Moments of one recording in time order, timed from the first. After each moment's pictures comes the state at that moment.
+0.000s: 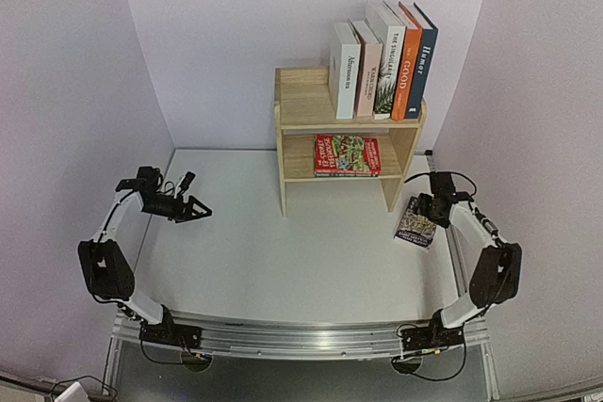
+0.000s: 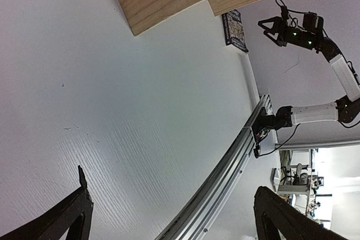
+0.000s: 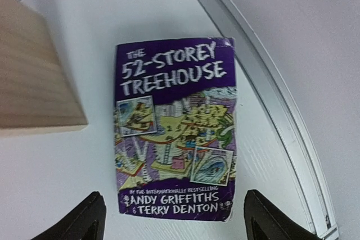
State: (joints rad) left arm 0.04 1.56 1.31 -1.08 0.99 0.25; right arm 0.06 1.55 1.16 -0.67 0.20 0.51
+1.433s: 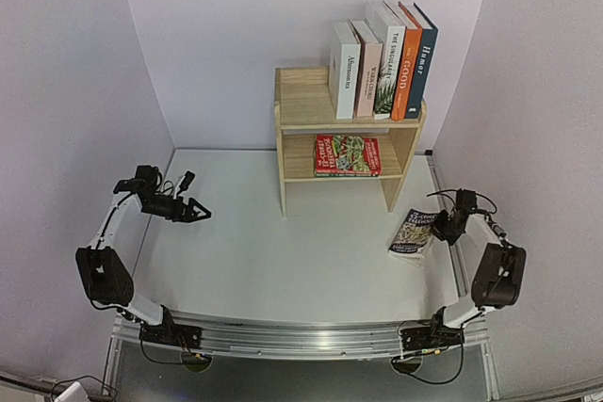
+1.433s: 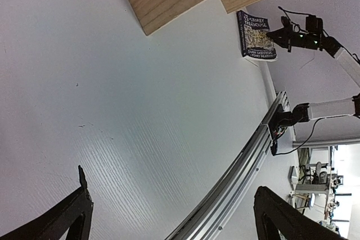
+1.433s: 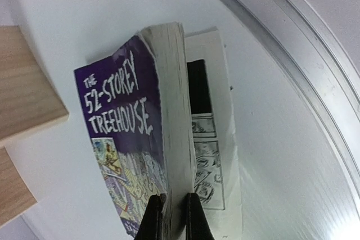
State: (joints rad) left arm 0.03 1.51 1.31 -1.08 0.91 0.26; right arm -0.24 1.57 0.98 -0.57 -0.24 0.60
